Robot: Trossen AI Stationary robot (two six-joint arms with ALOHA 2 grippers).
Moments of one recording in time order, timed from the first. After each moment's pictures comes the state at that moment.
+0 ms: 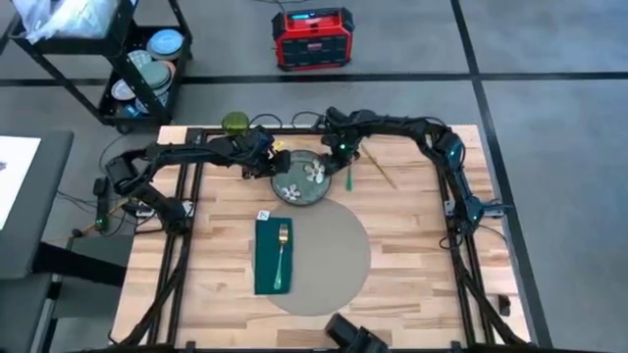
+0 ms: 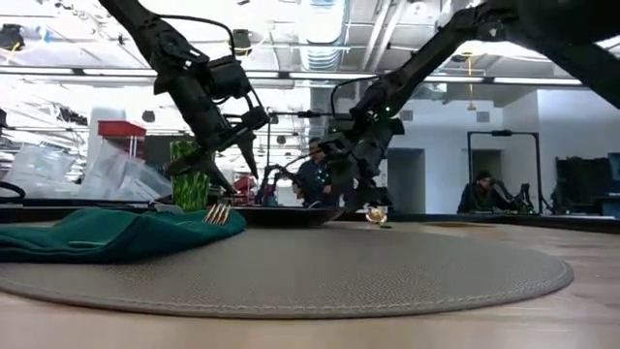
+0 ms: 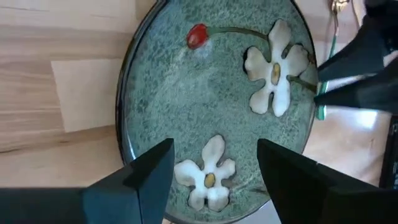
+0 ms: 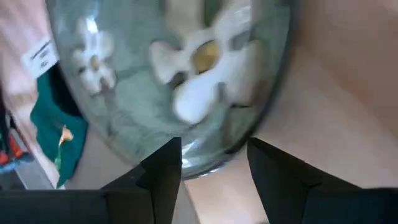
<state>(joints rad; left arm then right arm) 0.58 1.52 0.88 -0.35 0.18 -1.04 -0.64 2.21 1.63 -0.74 -0.61 0.34</state>
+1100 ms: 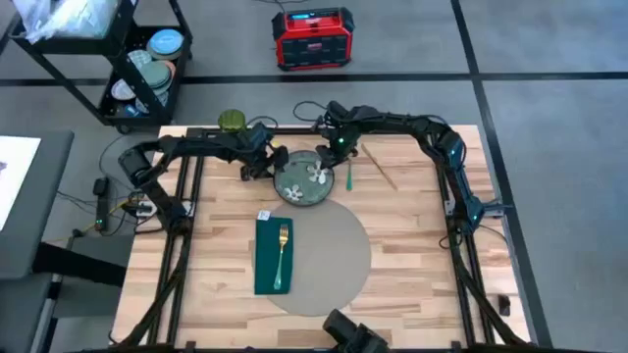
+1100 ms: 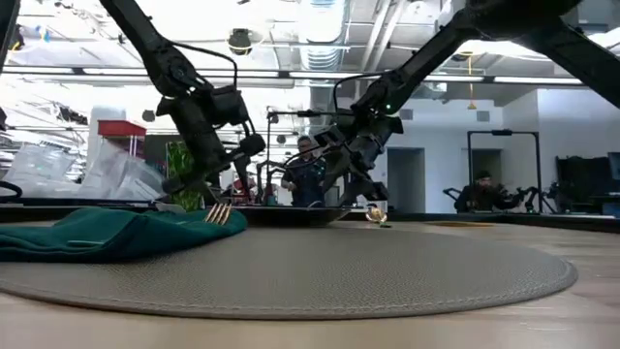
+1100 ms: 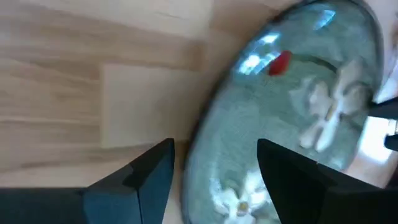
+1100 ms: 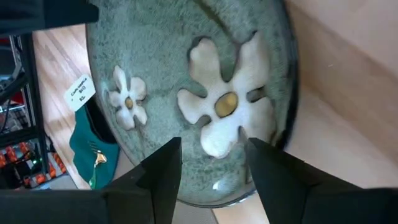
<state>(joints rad) 0.68 1.64 0.88 -0.30 0.28 -1.11 -0.65 2.21 1.66 -0.73 -0.66 0.42</state>
